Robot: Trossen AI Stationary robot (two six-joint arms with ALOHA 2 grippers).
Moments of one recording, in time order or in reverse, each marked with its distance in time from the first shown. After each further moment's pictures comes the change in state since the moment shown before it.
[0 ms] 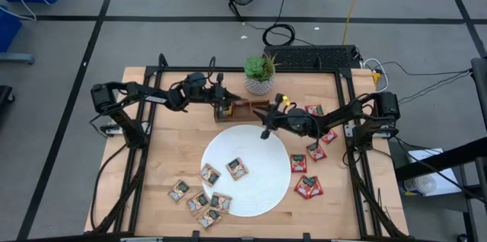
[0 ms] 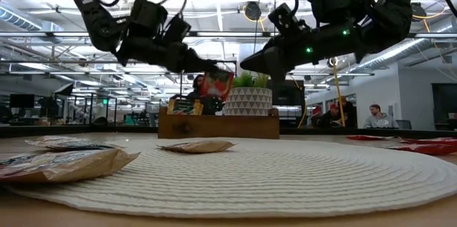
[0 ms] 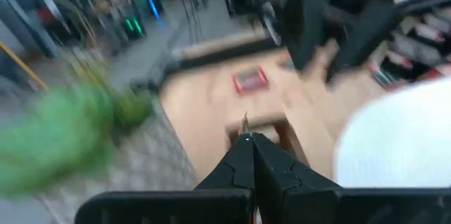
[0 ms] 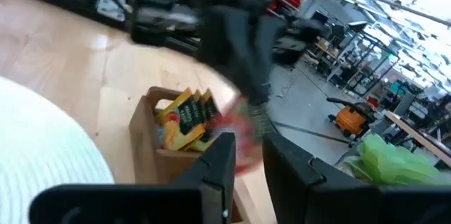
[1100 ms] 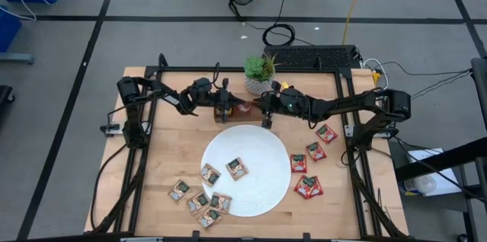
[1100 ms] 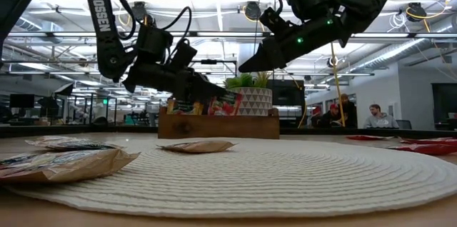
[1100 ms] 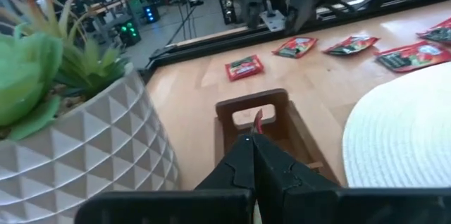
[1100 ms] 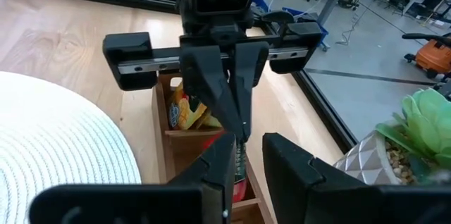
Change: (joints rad) left arm 0.010 0.283 0.008 0.317 0.029 -0.034; right arm -0.165 -0.119 0.155 -0.513 -0.290 0.228
